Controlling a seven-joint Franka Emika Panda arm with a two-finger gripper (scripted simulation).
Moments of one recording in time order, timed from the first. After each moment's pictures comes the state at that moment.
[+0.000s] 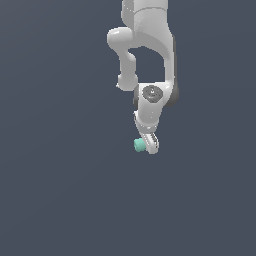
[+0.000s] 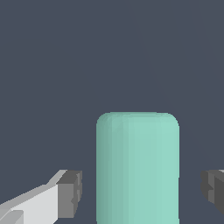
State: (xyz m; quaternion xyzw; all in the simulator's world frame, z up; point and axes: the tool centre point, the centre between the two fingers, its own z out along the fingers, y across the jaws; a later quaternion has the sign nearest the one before) arm -0.050 0.080 0.061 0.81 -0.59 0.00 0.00
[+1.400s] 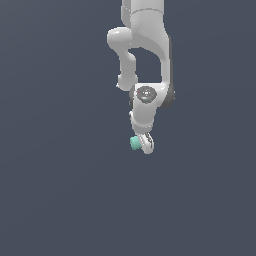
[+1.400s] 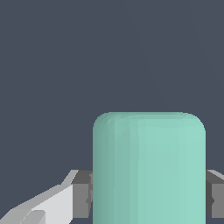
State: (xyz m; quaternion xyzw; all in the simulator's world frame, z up) arm -0.053 0.061 0.057 0.81 -0.59 0.00 0.00
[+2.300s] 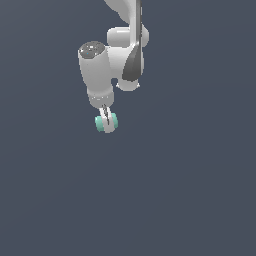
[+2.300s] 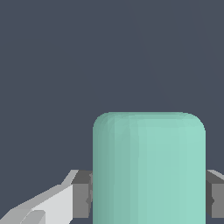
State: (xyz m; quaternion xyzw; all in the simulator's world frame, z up) arm -0.072 -0.094 0.184 0.81 -0.59 0.00 0.00
